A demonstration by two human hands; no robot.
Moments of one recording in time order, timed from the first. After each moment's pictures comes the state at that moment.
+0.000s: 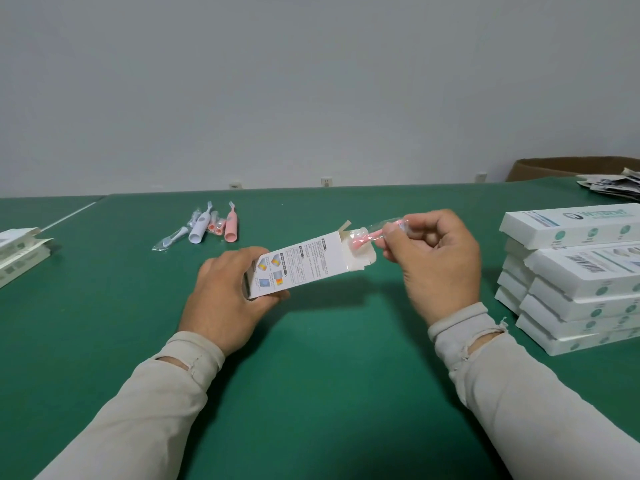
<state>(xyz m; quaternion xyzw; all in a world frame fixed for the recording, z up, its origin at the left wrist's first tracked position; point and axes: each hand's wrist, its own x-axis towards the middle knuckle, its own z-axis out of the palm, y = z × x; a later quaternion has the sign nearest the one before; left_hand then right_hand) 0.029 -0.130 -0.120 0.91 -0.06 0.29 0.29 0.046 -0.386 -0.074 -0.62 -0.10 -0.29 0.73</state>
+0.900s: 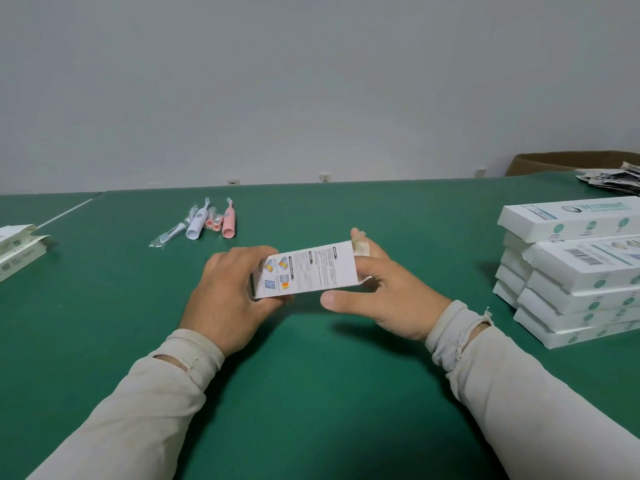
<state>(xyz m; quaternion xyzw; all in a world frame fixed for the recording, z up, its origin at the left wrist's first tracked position) 0.021 -0.136 -0.117 0.92 -0.09 0.28 0.26 0.037 -0.381 -0.085 -0.80 -0.29 0.06 0.52</state>
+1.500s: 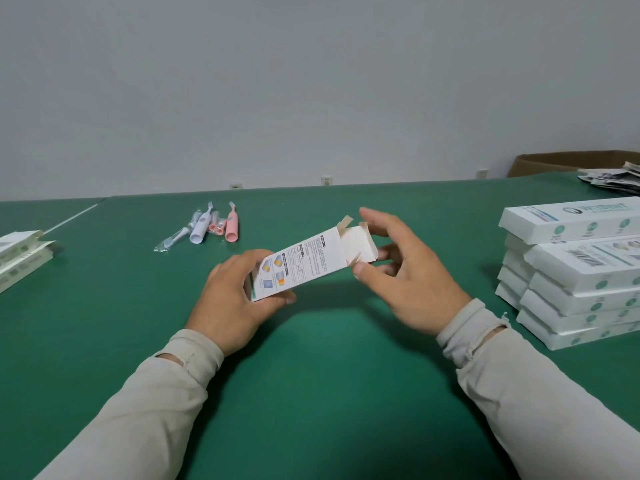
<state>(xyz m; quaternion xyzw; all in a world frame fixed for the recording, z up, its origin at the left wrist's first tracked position) 0.029 -0.132 -0.121 0.89 -0.08 0.24 0.38 0.040 -0.392 -0.081 -0.77 -0.26 -0.11 0.57</state>
